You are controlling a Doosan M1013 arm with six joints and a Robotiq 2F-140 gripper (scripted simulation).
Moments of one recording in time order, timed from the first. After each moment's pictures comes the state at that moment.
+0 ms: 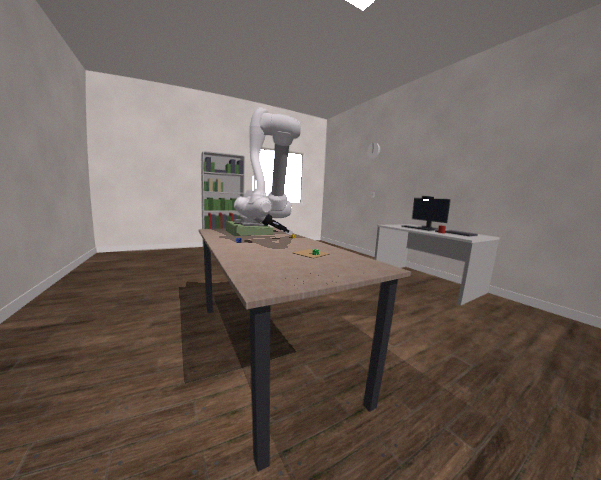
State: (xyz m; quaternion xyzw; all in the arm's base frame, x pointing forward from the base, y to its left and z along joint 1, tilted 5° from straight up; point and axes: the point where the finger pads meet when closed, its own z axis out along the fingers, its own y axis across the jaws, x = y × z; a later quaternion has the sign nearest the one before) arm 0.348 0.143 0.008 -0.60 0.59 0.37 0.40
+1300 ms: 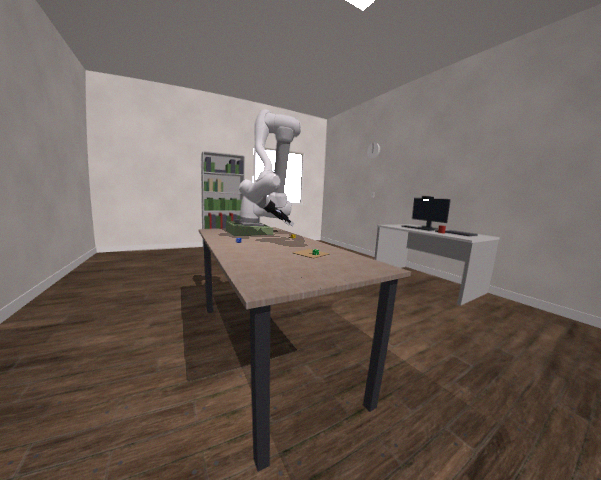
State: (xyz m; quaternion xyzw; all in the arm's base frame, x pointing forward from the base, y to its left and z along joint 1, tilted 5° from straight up) arm 0.347 0.146 0.074 -0.62 0.61 0.33 0.36
